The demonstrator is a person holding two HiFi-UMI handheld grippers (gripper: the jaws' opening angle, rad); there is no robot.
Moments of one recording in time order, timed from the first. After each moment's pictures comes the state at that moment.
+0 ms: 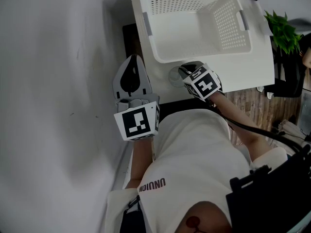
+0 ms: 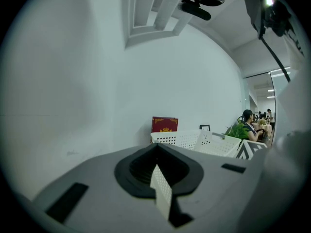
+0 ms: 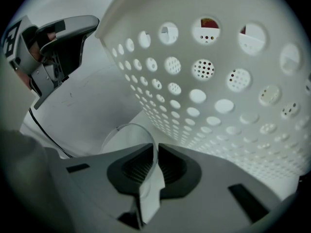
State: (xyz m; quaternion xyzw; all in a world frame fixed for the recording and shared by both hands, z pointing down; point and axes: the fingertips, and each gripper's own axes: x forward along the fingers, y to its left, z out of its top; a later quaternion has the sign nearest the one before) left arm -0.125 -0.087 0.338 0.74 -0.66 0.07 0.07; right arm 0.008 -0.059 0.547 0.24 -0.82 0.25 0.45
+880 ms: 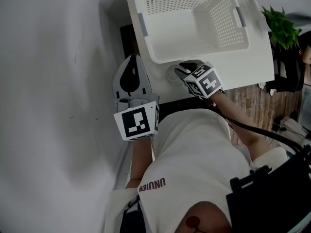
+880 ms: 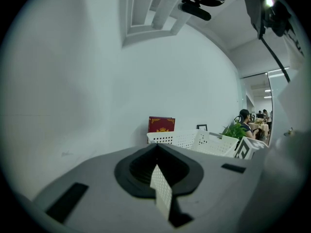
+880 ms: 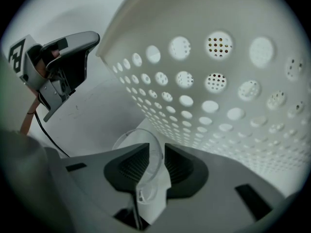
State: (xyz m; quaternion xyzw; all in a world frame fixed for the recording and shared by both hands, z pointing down) left arm -0.114 -0.092 0.338 0.76 -0.65 0.08 0.07; right arm 0.005 -0.060 0.536 0.23 -0.84 0.29 0.40
